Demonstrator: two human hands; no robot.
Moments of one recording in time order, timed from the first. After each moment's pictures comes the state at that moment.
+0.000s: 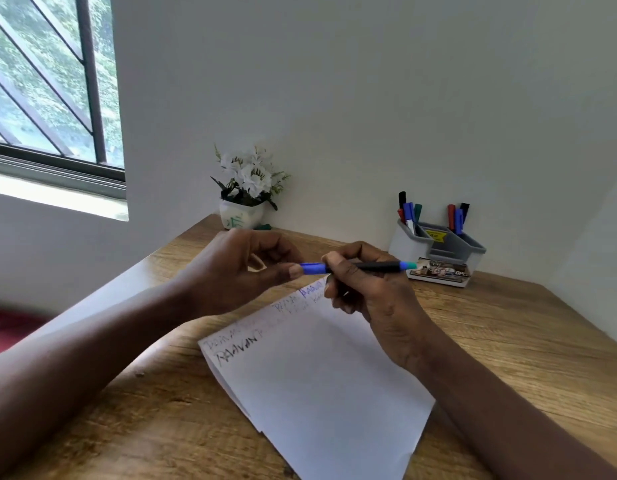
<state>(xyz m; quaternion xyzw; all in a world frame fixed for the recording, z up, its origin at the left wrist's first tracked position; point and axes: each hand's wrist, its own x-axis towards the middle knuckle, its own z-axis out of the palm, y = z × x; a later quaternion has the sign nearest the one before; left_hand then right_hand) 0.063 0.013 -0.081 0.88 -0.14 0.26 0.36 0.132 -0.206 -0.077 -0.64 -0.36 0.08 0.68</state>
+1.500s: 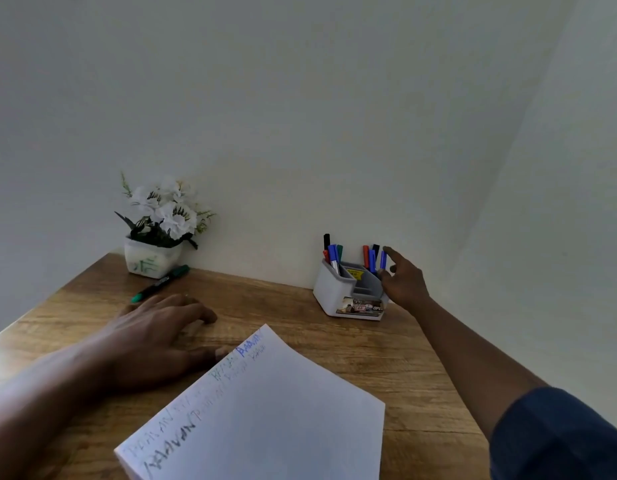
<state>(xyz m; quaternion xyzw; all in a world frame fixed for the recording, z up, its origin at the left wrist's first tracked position) 0.113 0.054 -0.107 0.98 -0.06 0.06 0.15 0.333 -0.335 -0.037 -0.93 -0.08 -0.27 0.25</state>
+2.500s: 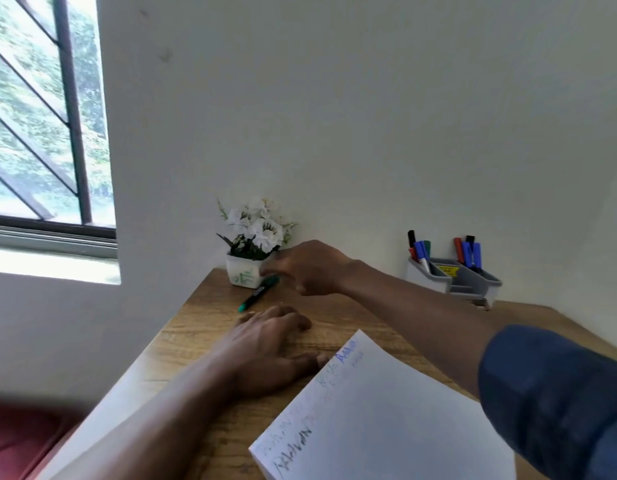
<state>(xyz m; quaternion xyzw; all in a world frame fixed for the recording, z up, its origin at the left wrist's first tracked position) 0.098 0.042 -0.097 0.98 -0.04 0.05 0.17 0.269 -0.048 -0.032 -0.76 -0.60 -0.21 -0.12</state>
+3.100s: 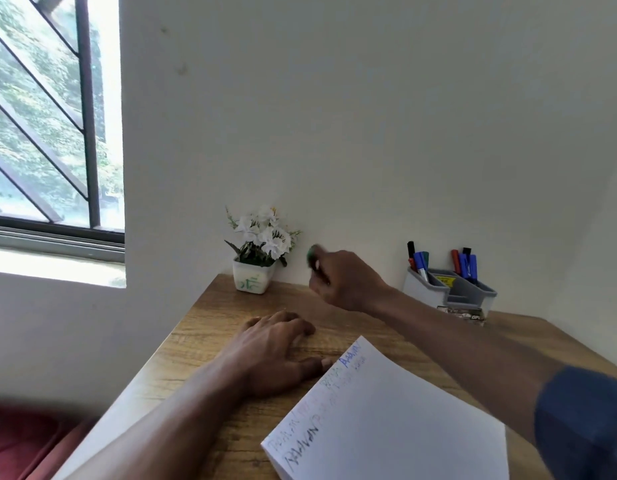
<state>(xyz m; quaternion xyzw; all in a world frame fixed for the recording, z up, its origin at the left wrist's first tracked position) 0.098 0.043 -0.100 0.98 -0.05 0.07 0.16 0.250 -0.095 -0.038 -0.84 -0.47 -0.23 0.12</state>
